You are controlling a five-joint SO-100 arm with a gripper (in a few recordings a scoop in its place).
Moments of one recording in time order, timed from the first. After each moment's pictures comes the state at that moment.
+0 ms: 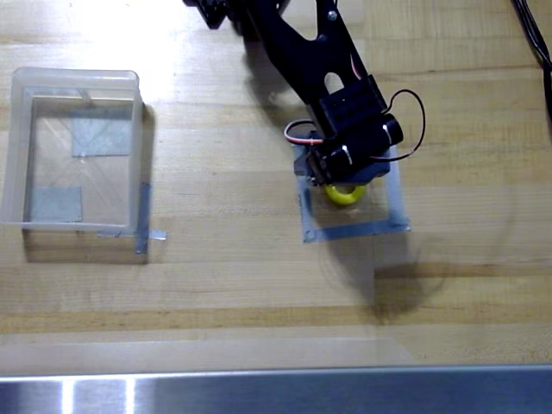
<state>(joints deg) -24.1 72.9 85.2 85.4 111.7</state>
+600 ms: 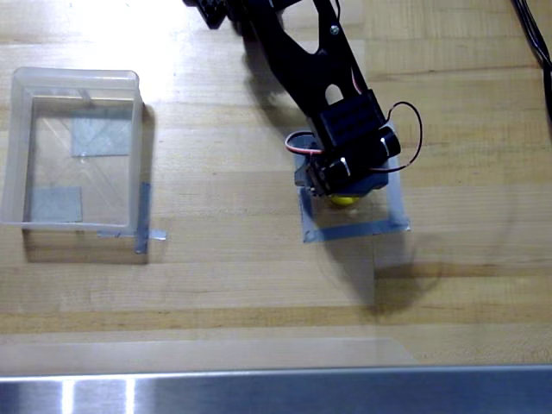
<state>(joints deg) -23.6 68.2 85.1 80.2 114.0</state>
